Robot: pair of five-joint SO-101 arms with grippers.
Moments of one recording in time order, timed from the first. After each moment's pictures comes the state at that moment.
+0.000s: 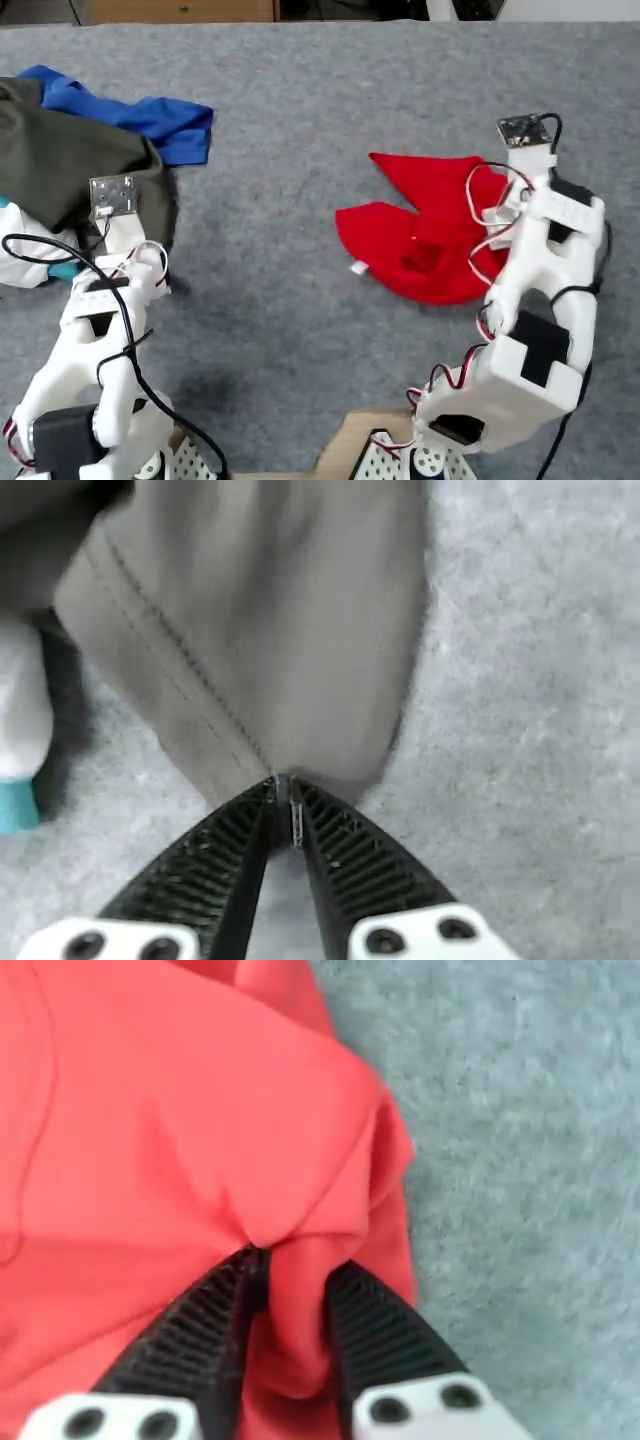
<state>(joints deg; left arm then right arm) -12.9 -22.6 68.5 14.9 -9.9 24.4 8.7 18.4 55.0 29.6</state>
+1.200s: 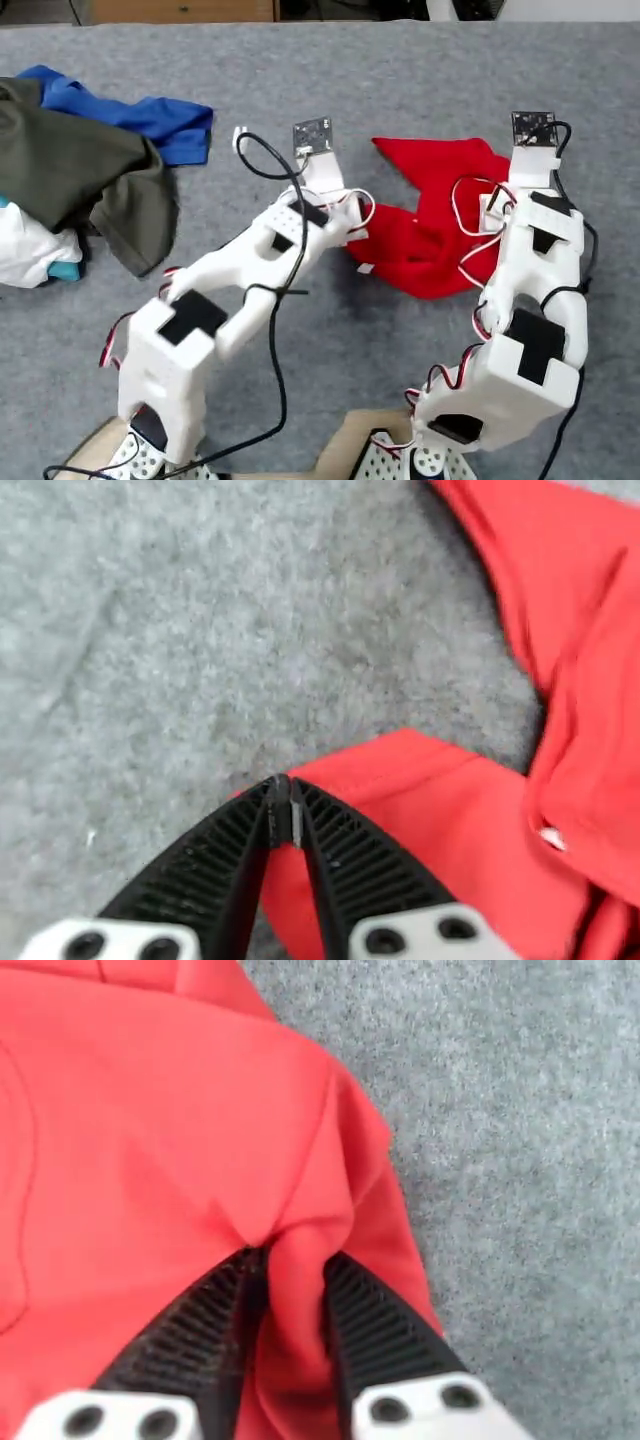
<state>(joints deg) 31.3 25.1 8.4 27.6 30.9 22.3 8.8 26.2 35.2 12.4</state>
